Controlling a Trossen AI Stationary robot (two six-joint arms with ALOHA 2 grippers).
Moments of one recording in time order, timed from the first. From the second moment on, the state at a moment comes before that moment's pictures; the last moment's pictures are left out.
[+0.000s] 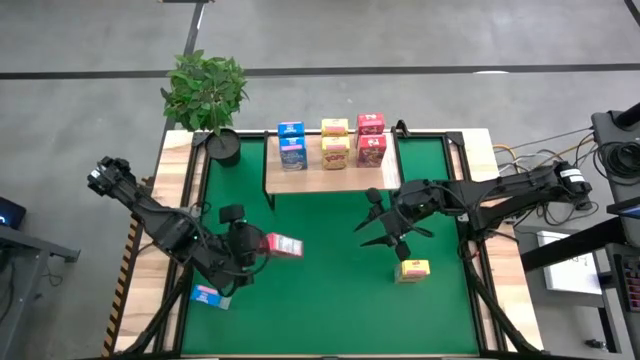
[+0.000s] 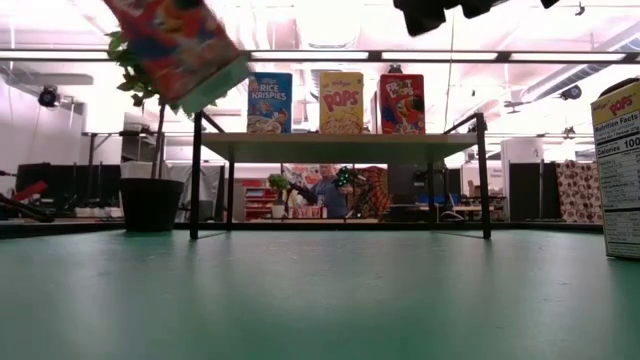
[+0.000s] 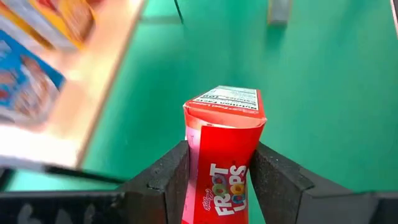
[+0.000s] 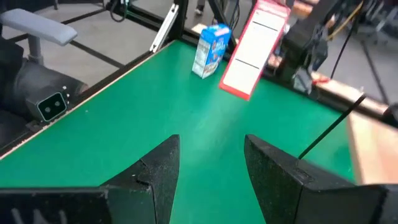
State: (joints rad) left arm -0.63 1.31 1.31 -1.05 -0.65 -0.62; right arm 0.09 1.18 0.86 -0.07 -0.29 -0.35
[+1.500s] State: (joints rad) left arm -0.42 1.34 1.29 -0.72 -0.93 -0.14; right arm 0.11 1.13 0.86 -0.22 -0.30 -0.32
